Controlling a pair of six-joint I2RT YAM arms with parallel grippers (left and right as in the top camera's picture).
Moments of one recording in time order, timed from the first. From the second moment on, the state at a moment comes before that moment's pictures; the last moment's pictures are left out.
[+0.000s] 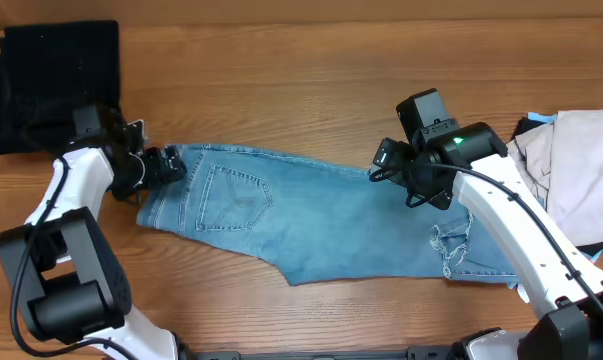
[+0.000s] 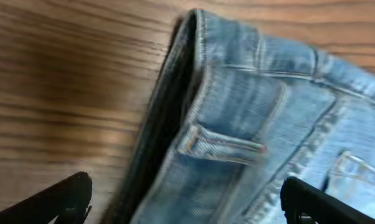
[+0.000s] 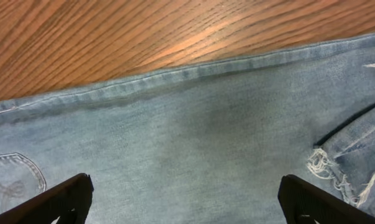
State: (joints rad) left arm 0.29 1.85 1.18 -0.67 0.28 0.01; right arm 0.33 1.55 1.28 -1.04 0.01 0.78
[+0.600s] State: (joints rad) left arm 0.29 1.99 1.24 -0.82 0.44 0.16; right arm 0.33 1.55 1.28 -1.01 0.01 0.78
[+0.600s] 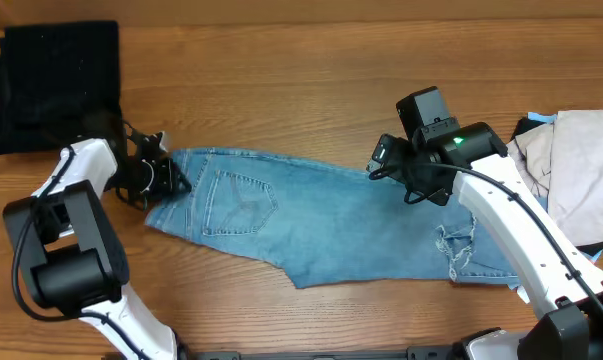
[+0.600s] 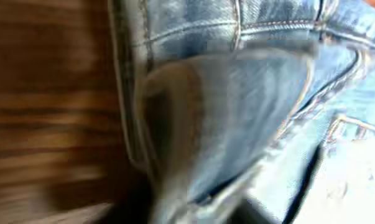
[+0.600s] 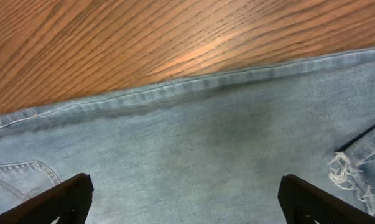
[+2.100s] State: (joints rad) left arm 0.57 2.06 1.69 -1.12 0.23 -0.21; right arm 0.20 1.77 1.27 -0.63 0.00 0.41
